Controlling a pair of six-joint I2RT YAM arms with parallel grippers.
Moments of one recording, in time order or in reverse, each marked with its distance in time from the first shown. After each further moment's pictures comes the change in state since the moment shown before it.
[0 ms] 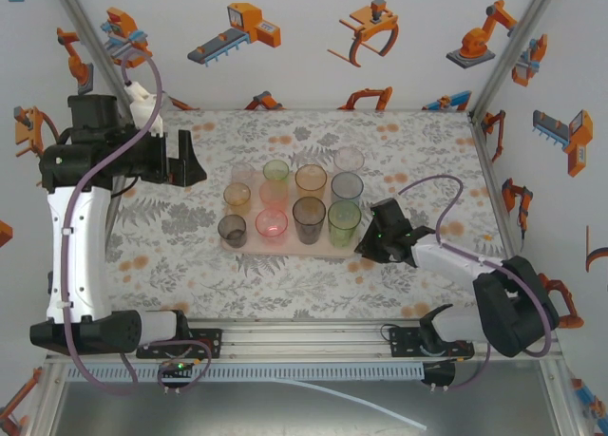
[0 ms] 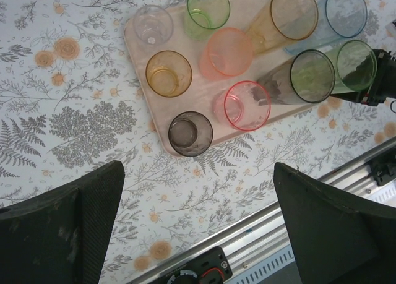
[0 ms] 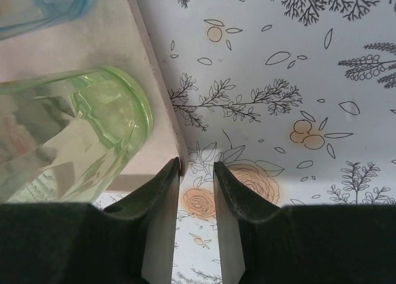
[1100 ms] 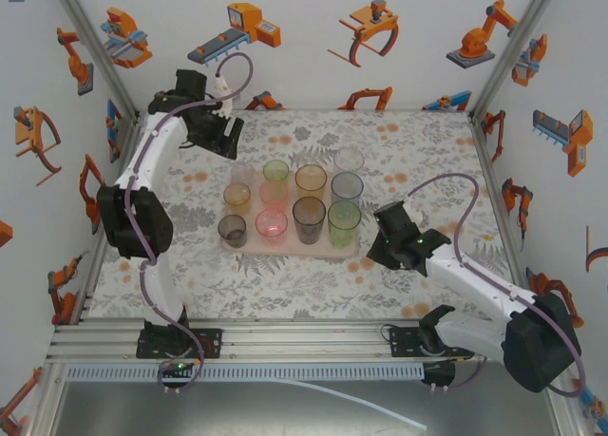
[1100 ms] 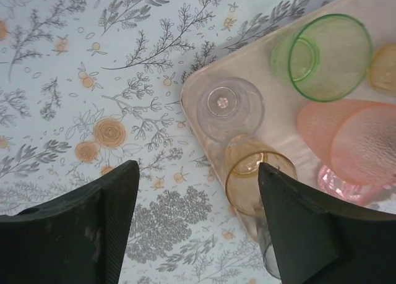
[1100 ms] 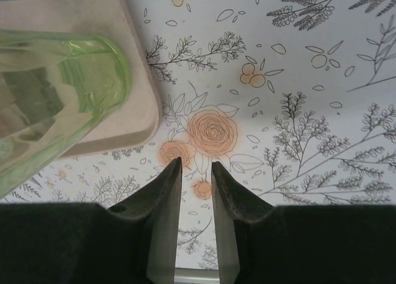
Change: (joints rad) left arm -0.182 0.659 0.222 0.244 -0.242 0.167; right arm 0.067 -0.206 0.043 -0.292 0.135 0.022
